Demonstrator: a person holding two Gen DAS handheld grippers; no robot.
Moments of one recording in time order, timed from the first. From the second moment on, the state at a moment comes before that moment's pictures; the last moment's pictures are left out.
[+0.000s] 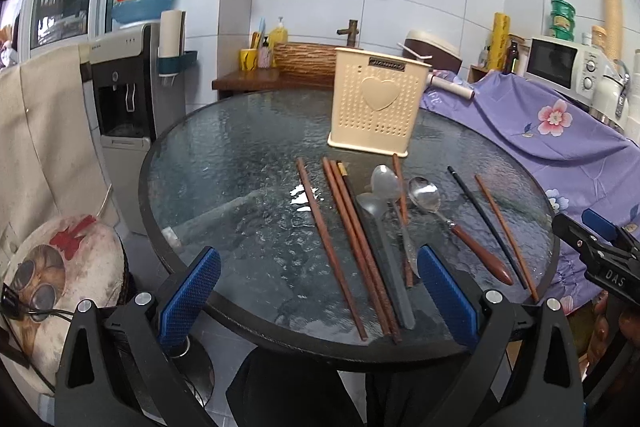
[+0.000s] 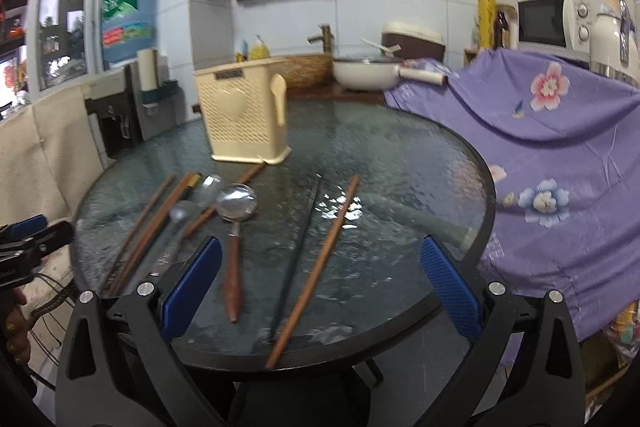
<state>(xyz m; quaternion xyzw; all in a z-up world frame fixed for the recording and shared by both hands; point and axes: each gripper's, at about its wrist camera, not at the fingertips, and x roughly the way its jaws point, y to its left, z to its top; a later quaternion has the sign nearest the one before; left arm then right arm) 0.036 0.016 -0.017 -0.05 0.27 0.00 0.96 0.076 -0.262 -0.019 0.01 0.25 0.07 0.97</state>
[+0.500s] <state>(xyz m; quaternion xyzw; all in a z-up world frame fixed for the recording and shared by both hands) 0.152 0.055 -0.012 -0.09 0.39 0.00 0.92 0.201 -0.273 -0.035 0.03 0.41 0.06 0.91</state>
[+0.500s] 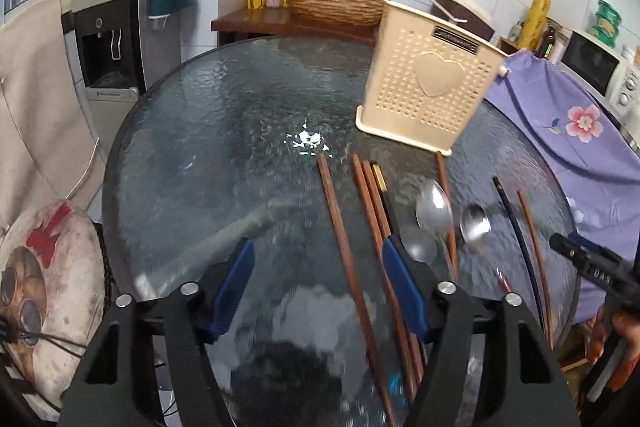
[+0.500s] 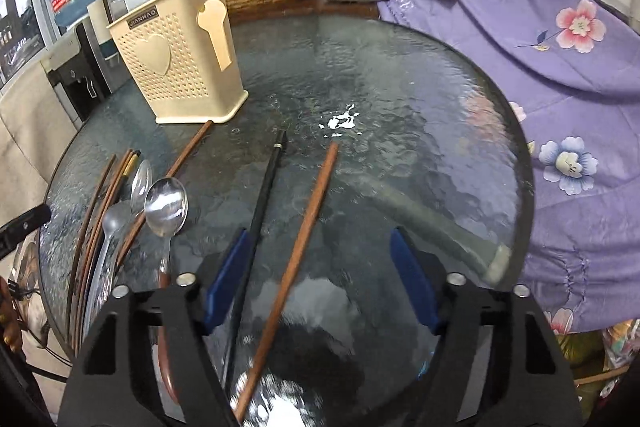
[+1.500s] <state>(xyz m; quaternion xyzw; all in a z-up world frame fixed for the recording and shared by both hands) 0.229 0.035 -0.041 -0.07 0.45 0.04 0.89 0.262 -0.249 -0.052 0.01 0.45 0.04 0.89</state>
